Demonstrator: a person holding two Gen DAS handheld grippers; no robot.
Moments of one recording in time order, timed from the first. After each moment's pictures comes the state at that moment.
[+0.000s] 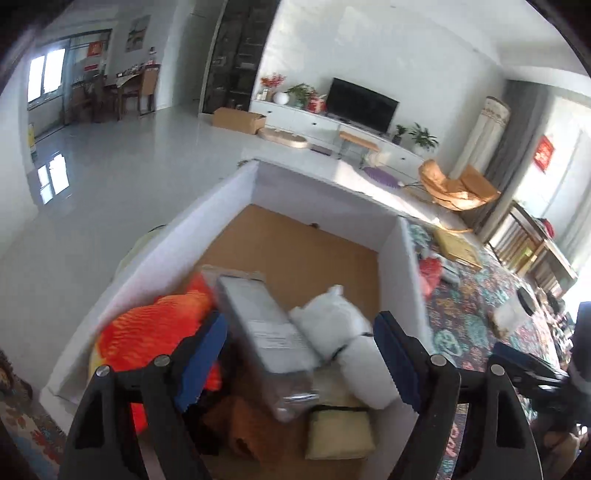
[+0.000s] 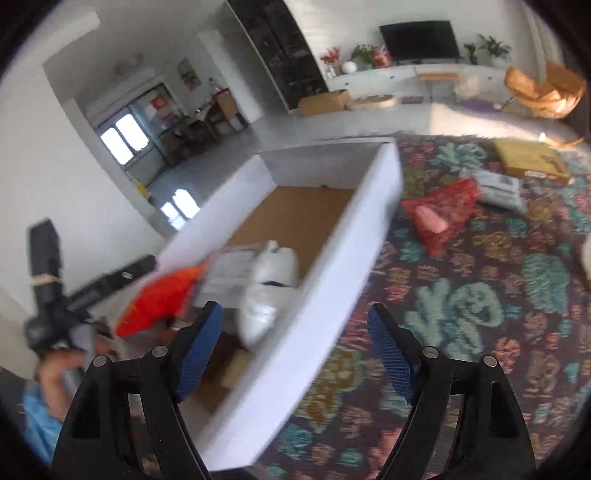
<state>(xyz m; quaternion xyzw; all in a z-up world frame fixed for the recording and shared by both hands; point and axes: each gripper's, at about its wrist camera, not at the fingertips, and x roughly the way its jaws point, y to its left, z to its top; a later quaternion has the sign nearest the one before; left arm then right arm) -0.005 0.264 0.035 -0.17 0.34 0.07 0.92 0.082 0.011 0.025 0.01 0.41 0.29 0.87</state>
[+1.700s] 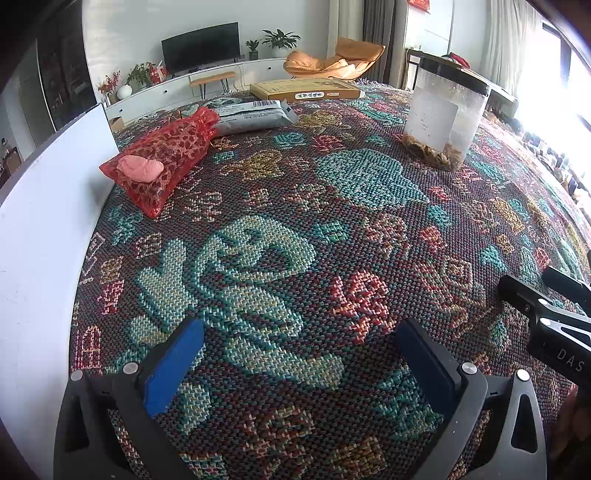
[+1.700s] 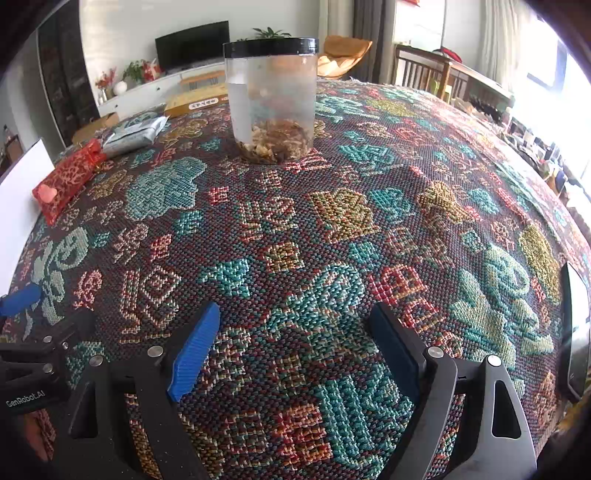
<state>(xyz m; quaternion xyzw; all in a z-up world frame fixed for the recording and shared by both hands) 0.130 -0.033 -0.110 0.05 0.45 -0.11 0.89 0.105 -0.210 -0.083 0.04 0.44 -0.08 0.89</state>
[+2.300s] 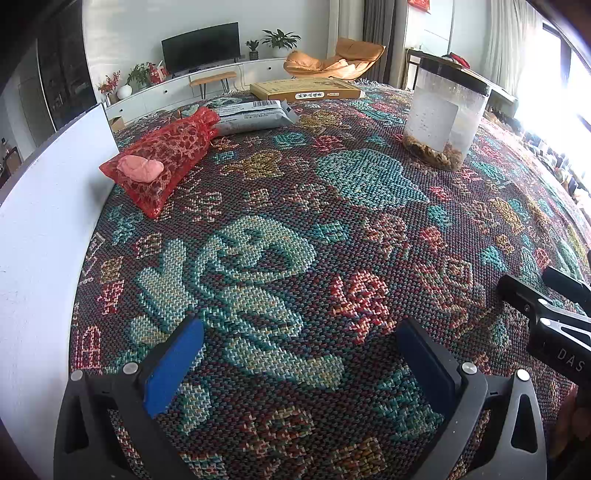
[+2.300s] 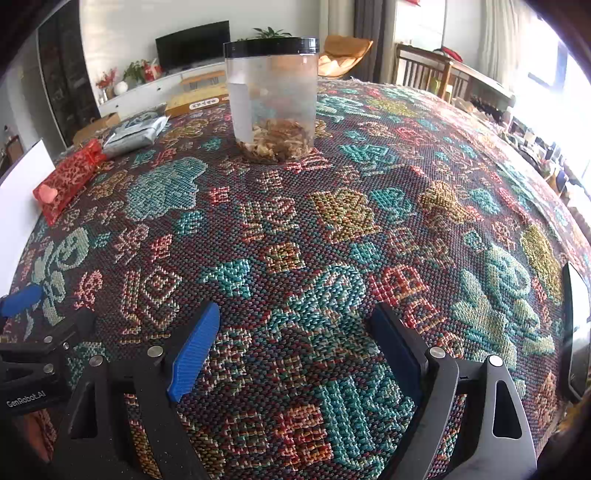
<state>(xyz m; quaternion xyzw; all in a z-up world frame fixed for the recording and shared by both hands) 0.129 -0.033 -0.110 0.05 0.45 -0.11 0.89 0.105 -0.210 -0.082 0.04 0.44 -0.08 0.89</state>
